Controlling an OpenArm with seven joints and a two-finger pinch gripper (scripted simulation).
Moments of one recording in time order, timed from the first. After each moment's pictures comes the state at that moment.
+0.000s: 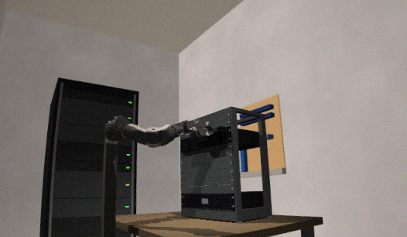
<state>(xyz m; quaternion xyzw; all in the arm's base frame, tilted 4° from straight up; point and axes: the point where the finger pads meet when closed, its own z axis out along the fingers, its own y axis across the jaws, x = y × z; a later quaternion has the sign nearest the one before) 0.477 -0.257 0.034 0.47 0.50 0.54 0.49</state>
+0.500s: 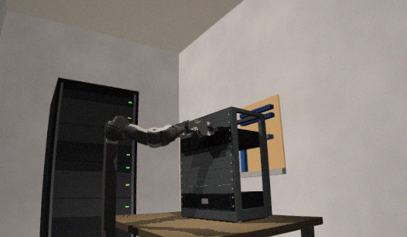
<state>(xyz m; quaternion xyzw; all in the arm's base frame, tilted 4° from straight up) 0.485 -0.257 0.034 0.47 0.50 0.54 0.49</state>
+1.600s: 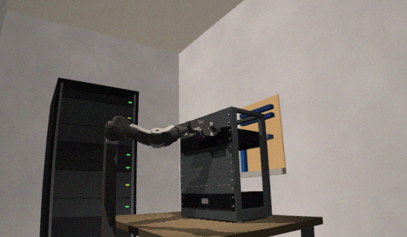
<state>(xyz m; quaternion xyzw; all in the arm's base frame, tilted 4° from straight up) 0.505 -0.255 0.036 0.47 0.50 0.54 0.49</state>
